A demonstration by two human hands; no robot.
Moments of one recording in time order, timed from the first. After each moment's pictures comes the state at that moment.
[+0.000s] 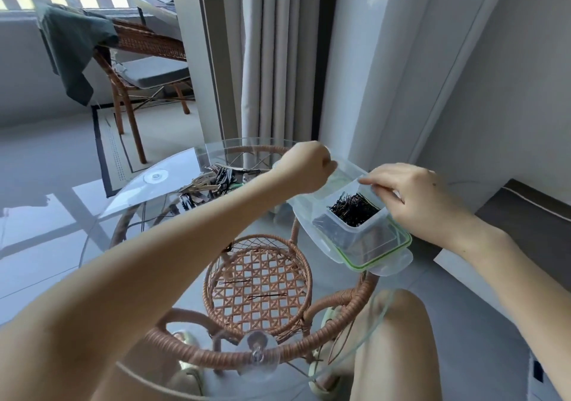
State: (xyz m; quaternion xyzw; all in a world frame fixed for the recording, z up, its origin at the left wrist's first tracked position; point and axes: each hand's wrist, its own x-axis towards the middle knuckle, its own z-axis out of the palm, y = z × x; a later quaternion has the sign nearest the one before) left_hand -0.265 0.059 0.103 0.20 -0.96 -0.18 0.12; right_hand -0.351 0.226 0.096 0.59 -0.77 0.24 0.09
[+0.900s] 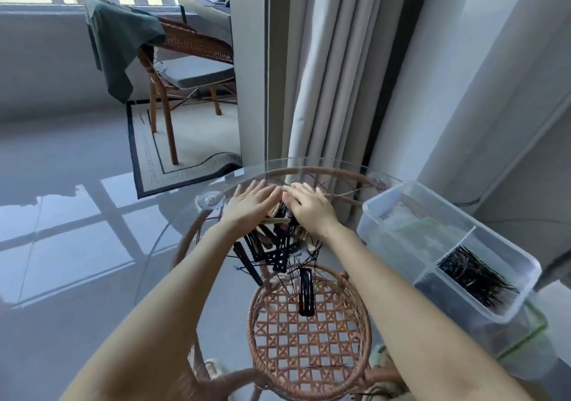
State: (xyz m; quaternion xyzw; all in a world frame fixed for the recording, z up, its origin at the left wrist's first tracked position) left_hand -0.175 -0.163 -0.018 0.33 -0.91 -0.24 0.06; right_hand -0.299 -0.077 -0.022 0.54 -0.80 0.22 -0.14
